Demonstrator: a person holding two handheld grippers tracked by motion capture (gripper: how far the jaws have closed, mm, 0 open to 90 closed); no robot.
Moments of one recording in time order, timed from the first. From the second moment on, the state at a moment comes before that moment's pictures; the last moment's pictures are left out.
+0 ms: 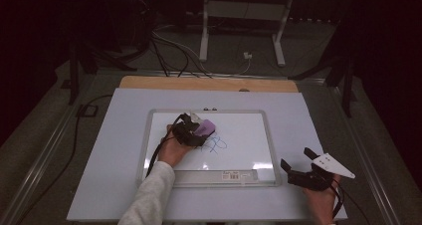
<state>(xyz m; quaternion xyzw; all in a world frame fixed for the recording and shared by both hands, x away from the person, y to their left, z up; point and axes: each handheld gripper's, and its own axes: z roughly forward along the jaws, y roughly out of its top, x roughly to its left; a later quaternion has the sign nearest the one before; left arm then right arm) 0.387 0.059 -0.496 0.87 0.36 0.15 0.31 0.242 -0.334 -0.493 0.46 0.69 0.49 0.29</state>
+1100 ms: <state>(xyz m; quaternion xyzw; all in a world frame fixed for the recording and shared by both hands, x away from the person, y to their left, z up) 0.376 0.071 -0.495 0.86 0.39 0.19 0.28 0.241 -0.335 -0.493 0.46 0.68 0.49 0.29</state>
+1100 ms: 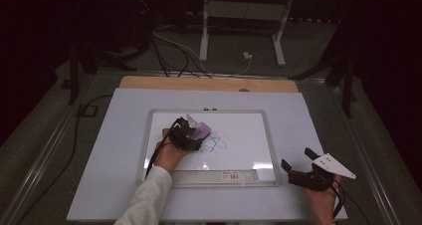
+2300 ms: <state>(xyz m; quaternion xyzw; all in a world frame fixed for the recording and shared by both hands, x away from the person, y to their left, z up) 0.360 0.049 -0.494 0.86 0.40 0.17 0.27 0.242 -0.334 -0.493 0.46 0.68 0.49 0.29</state>
